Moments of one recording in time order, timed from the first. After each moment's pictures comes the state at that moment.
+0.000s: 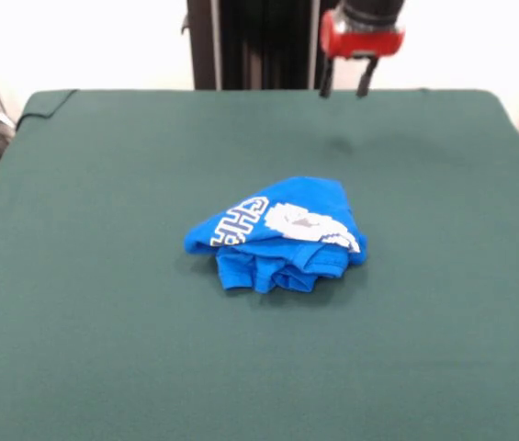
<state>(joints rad) 0.08 -0.59 -0.13 2.07 -0.05 0.19 1.57</state>
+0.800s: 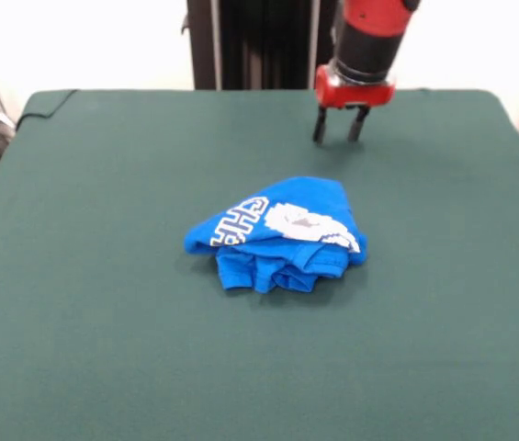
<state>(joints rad) 0.10 -0.43 -0.15 1.95 -0.05 0.16 1.57</state>
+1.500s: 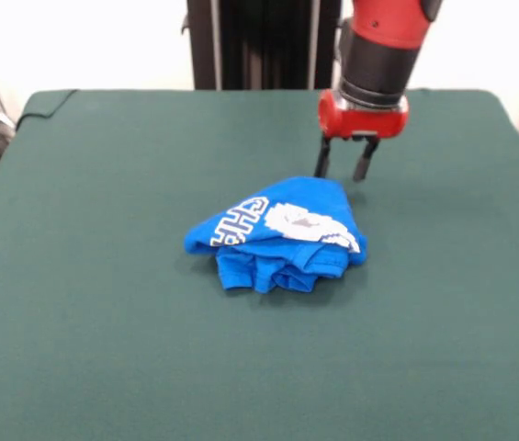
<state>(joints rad) 0.12 -0.44 -0.19 1.75 -0.05 0.17 1.57</state>
